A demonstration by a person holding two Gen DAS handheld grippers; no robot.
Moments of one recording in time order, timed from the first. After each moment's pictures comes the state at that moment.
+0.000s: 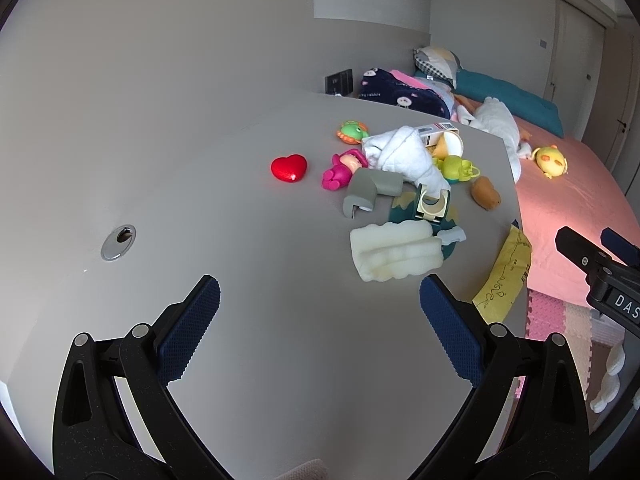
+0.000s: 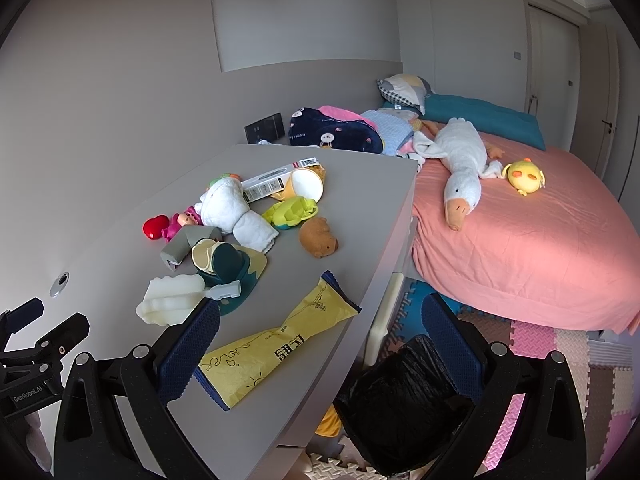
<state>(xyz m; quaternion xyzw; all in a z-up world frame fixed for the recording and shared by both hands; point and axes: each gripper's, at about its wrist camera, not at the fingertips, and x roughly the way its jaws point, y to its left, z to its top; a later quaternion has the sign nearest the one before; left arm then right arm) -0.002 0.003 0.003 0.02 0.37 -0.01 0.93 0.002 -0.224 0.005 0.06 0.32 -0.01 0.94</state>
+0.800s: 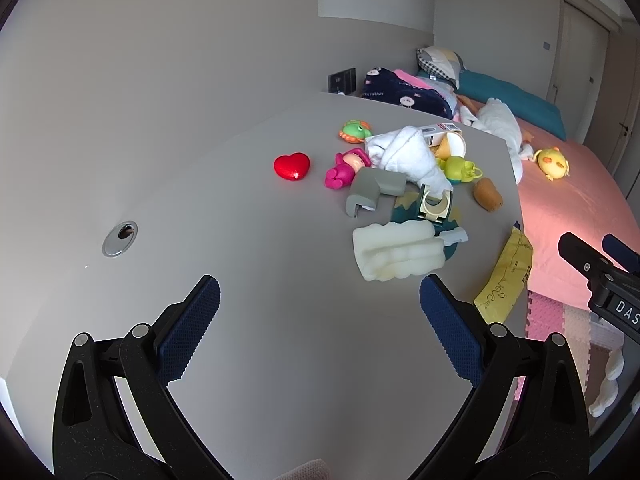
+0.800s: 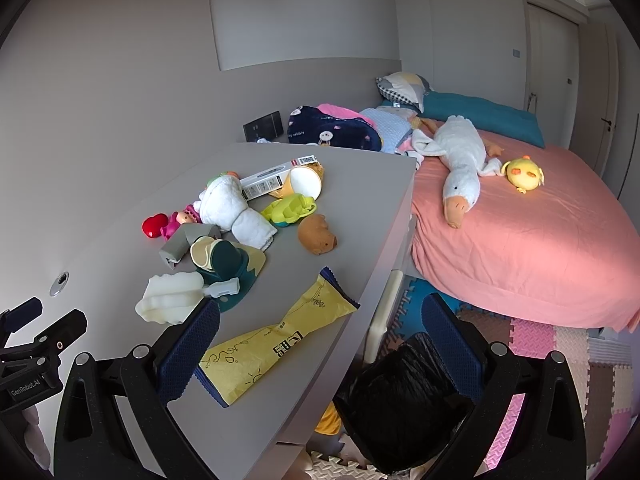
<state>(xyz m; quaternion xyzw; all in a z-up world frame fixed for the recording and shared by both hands) -0.002 0.004 0.003 0.02 0.37 0.00 0.93 0.001 -0.226 0.003 0.06 0.33 -0.01 0.94</state>
